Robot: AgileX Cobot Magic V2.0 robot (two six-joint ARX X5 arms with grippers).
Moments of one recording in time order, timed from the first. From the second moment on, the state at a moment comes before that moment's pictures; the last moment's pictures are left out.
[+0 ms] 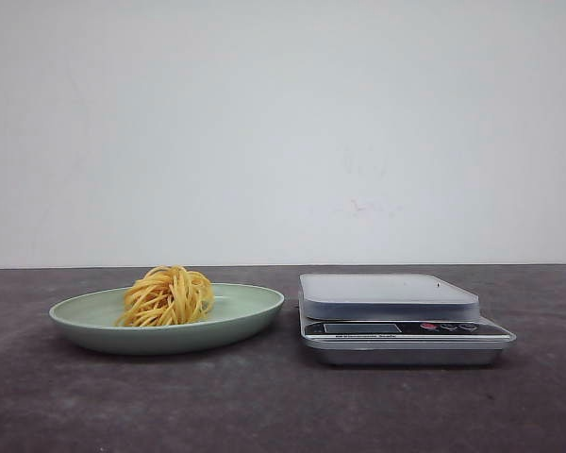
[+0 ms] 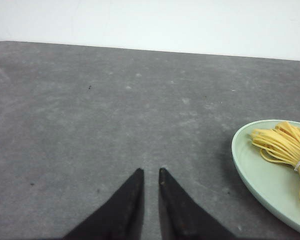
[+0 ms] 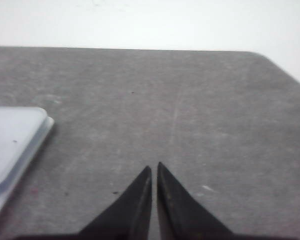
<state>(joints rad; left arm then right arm) -0.06 0.01 0.03 -0.18 -0.05 -0.08 -0.01 0.01 0.02 -0.17 -0.03 0.06</state>
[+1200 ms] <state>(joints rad) -0.06 0.47 0.75 -0.41 0.13 -0.27 -0.01 0.32 0.74 -0.42 -0.19 0.19</state>
